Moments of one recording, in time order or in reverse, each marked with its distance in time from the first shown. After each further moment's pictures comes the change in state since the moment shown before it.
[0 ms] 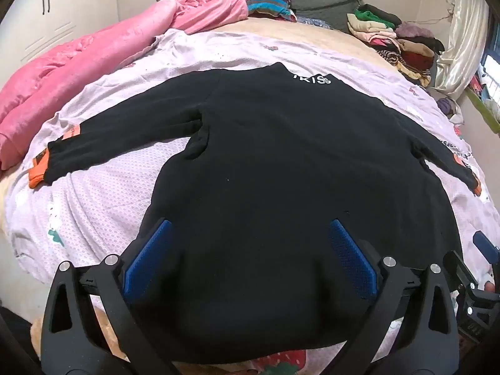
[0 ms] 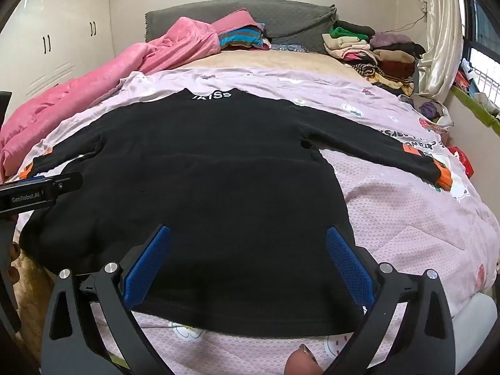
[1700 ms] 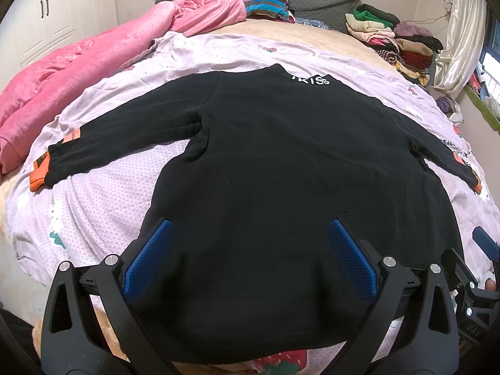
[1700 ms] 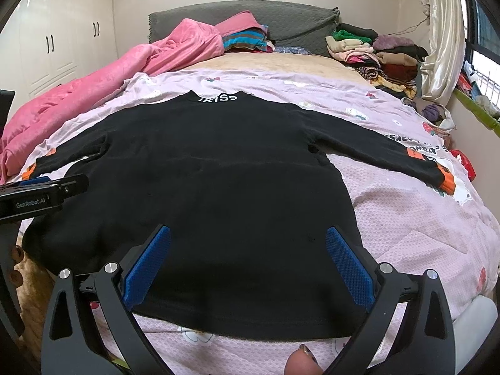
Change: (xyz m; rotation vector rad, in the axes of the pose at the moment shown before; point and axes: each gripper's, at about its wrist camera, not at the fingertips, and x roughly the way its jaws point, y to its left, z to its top) left arm -0.004 0.001 0.003 0.006 0.000 -0.004; right arm 0.002 0.007 0.003 -0.010 -0.009 0.010
